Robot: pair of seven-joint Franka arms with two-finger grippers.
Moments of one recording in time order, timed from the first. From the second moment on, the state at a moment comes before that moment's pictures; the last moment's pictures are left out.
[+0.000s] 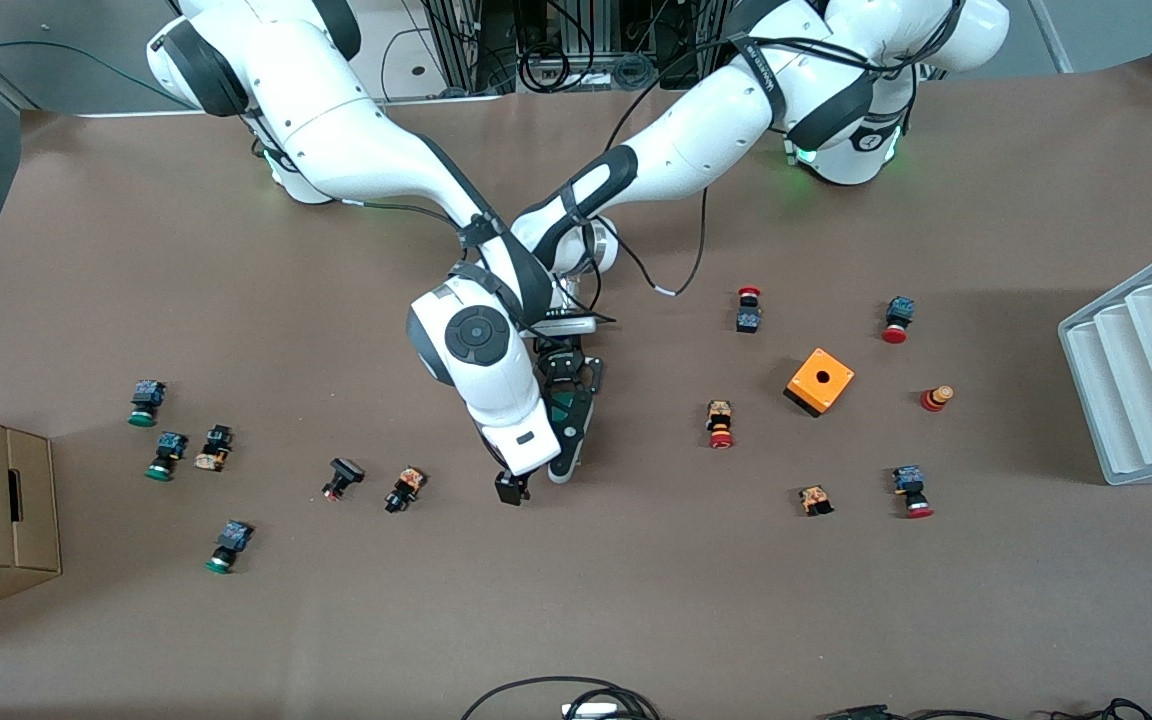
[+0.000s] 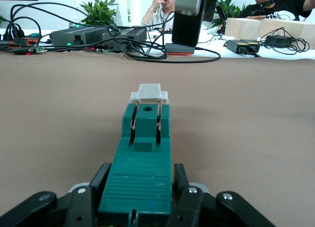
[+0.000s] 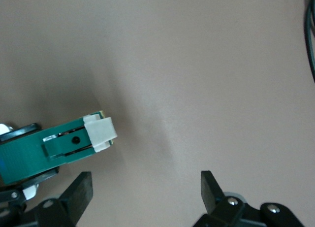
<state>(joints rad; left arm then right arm) -0.77 1.05 -0.38 -1.55 1.98 1.89 -2.48 0.71 0.76 -0.12 -1.41 0.02 2.38 -0.63</state>
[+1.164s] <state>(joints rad) -0.77 1.06 -0.38 -1.55 2.00 1.88 -2.49 0.81 0.82 -0.17 -1.41 0.03 2.45 -0.61</state>
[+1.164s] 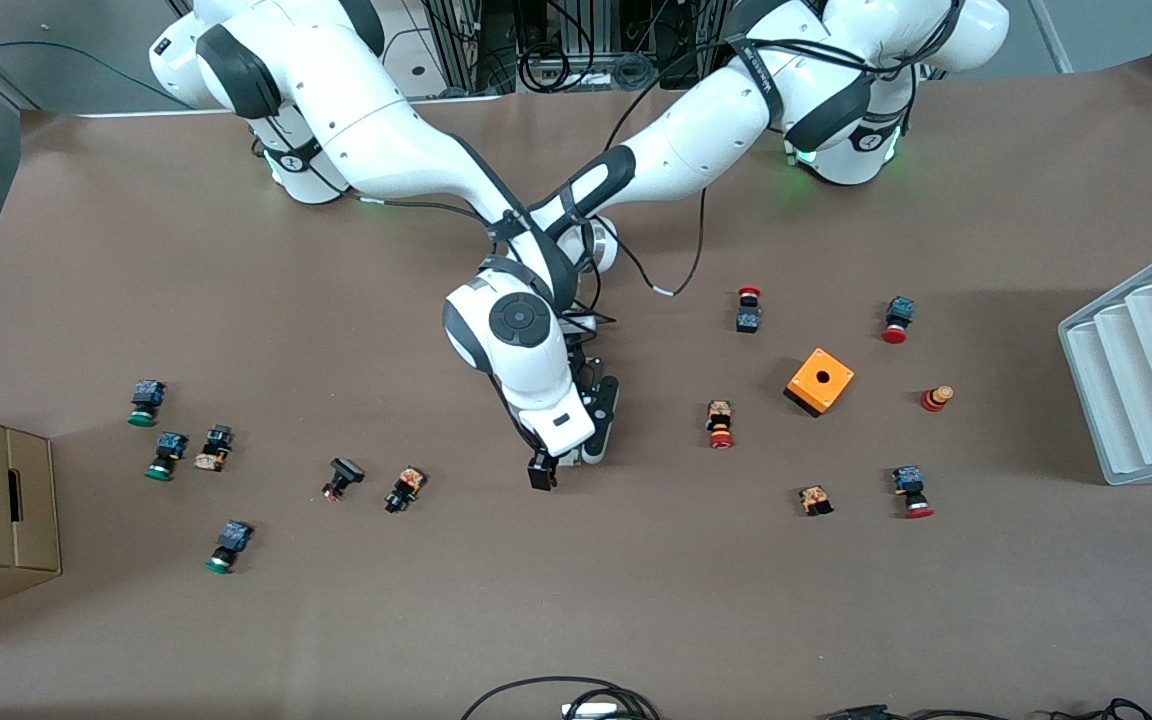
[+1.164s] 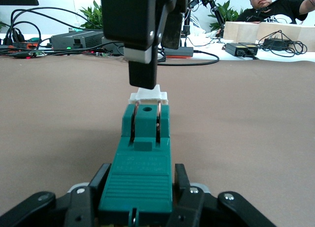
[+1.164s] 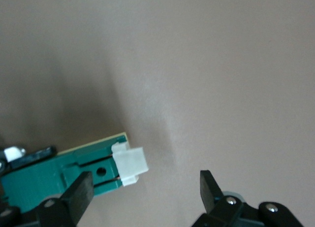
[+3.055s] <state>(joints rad) -0.77 1.06 -0.38 -1.55 2.00 1.87 -2.49 0.82 0.87 -0.17 -1.40 0.03 2.51 -0.58</state>
